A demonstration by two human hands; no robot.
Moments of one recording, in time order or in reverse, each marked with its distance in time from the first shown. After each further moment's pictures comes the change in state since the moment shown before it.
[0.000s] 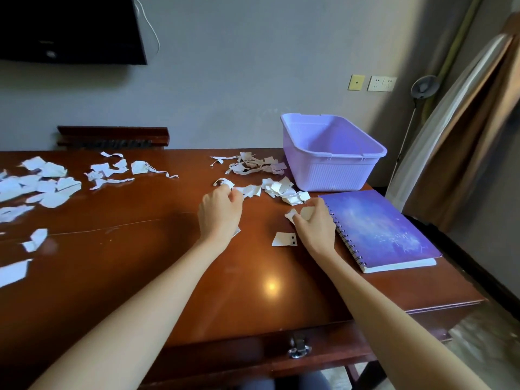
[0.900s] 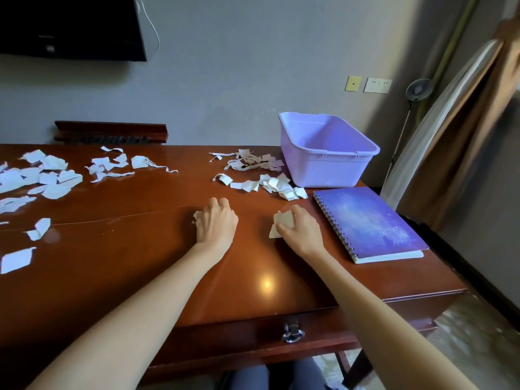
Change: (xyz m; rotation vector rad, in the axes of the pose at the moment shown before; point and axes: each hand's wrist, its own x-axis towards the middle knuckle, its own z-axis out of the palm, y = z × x) left_hand -0.023 -0.026 0.011 0.552 -0.205 0.137; right_hand -0.024 -0.001 -0.003 -0.190 -0.213 -0.192
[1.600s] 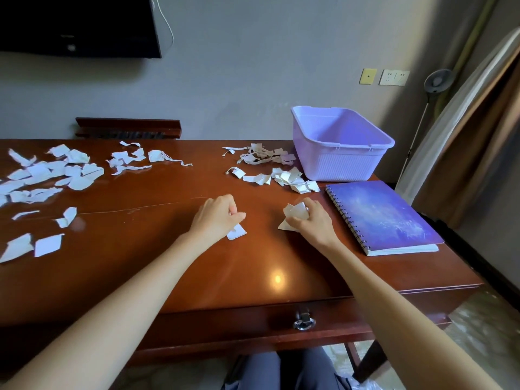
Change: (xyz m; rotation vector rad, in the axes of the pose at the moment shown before) left_hand -0.010 -0.027 -0.039 -0.294 -0.212 -0.007; right_hand 0.001 0.003 -0.002 0.185 -0.058 0.029
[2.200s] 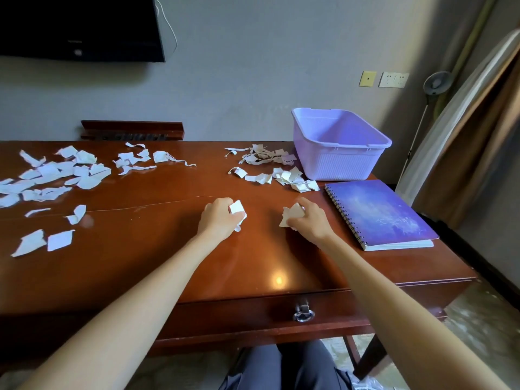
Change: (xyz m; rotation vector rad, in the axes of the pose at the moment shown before) left_hand -0.010 0.000 0.007 -0.150 0.034 -0.128; right_hand -0.005 -0.012 -0.002 0.004 -0.086 0.052
